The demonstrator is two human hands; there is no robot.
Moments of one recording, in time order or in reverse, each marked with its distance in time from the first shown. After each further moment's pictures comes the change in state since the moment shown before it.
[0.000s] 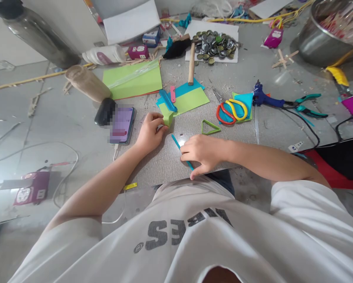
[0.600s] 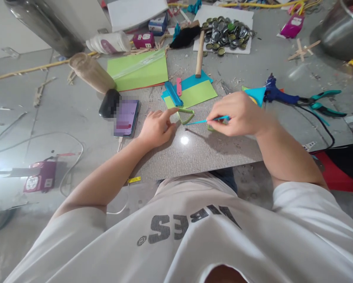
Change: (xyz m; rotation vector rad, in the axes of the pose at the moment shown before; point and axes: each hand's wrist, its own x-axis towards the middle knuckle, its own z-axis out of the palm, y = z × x) left_hand -0.003 0.016 -0.007 0.331 -0.144 0.171; right_hand -0.061 0.051 -0.034 0.003 0.584 0.194
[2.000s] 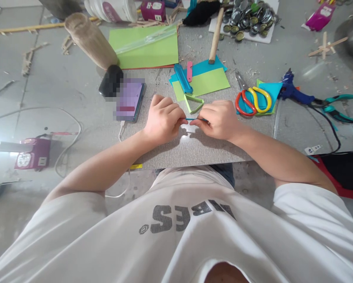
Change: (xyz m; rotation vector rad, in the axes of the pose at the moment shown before) left_hand -0.013 0.018 0.008 -0.041 0.182 0.143; right_hand 0.022 -0.021 0.087 -0.130 0.054 0.104
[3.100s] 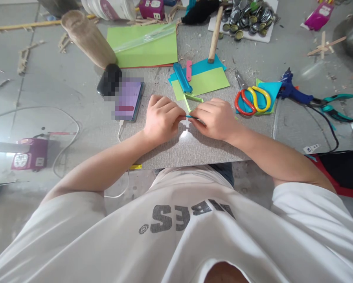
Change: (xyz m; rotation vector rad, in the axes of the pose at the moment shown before) left_hand -0.001 0.003 0.000 -0.029 0.032 -0.076; right_hand 0.003 -0.008 -0.007 -0.069 -0.126 0.038
